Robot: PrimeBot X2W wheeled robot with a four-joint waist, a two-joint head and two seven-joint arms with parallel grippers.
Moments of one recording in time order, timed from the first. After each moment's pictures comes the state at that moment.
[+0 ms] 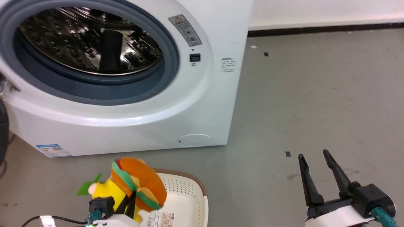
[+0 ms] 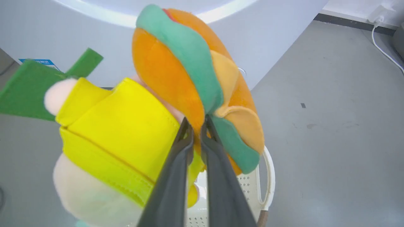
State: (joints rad) left arm -0.18 0.16 -0.20 0.73 -0.38 -0.06 -0.26; right arm 0.01 -0.05 0.03 0.07 0.11 0.13 -0.26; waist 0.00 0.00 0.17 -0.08
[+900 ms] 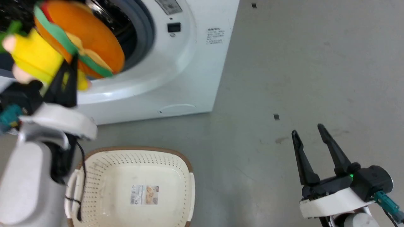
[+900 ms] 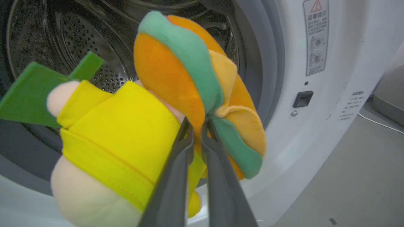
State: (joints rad) left arm -0.45 0.34 -0.05 0.11 -0.30 -0.05 -0.06; right arm -0.07 -0.05 0.07 0.01 0.11 0.13 -0.26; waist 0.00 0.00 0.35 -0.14
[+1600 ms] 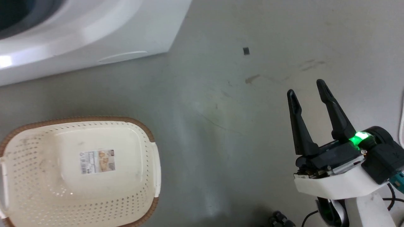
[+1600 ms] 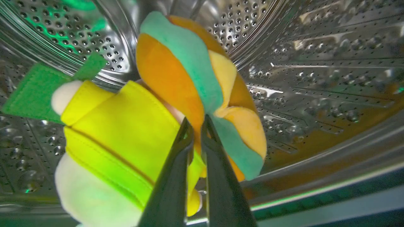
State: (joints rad) left arm -1.19 0.62 -0.05 0.48 -0.30 -0.10 0.32; right arm -0.22 -0.05 0.15 -0.15 0.21 0.13 -0.26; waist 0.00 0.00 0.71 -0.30
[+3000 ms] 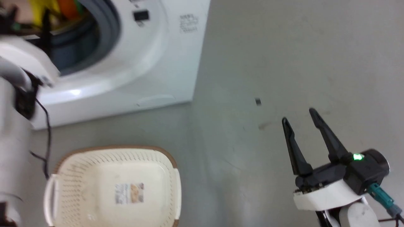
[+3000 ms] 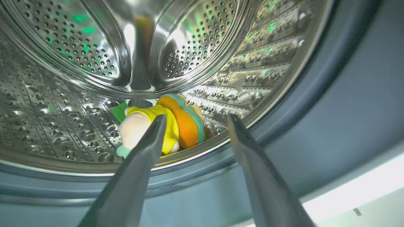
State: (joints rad) left arm -1.01 0.49 -0.25 0.86 -0.42 -0.13 -0.13; right arm -0.15 -0.05 0.12 -0.04 0.07 0.13 -0.26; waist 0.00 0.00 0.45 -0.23
